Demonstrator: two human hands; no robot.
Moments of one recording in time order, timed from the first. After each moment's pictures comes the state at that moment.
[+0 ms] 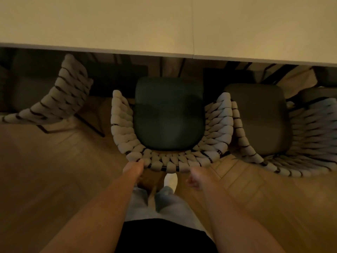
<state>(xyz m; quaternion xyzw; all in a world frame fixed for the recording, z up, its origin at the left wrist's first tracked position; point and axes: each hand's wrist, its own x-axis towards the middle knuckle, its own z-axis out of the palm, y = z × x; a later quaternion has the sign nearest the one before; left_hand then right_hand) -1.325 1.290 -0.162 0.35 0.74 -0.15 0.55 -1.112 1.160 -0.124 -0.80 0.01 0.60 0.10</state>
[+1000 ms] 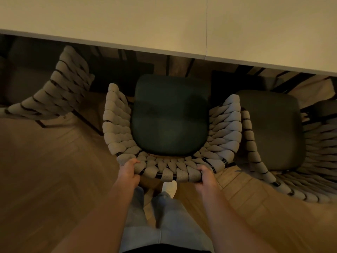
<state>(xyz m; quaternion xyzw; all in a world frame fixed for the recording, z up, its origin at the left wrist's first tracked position) -1.320 1.305 -0.207 -0.06 0.70 0.23 0.67 -1.091 1.178 -0.188 -0.62 0.36 0.47 0.51</state>
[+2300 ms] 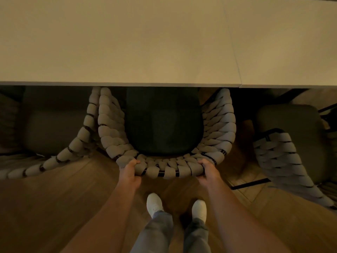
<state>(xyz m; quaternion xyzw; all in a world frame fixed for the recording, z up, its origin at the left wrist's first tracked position) -1.429 1.544 -0.218 -0.02 0.65 0.29 0.70 -1.200 1.411 -0.192 -0.60 0.35 0.46 0.55</state>
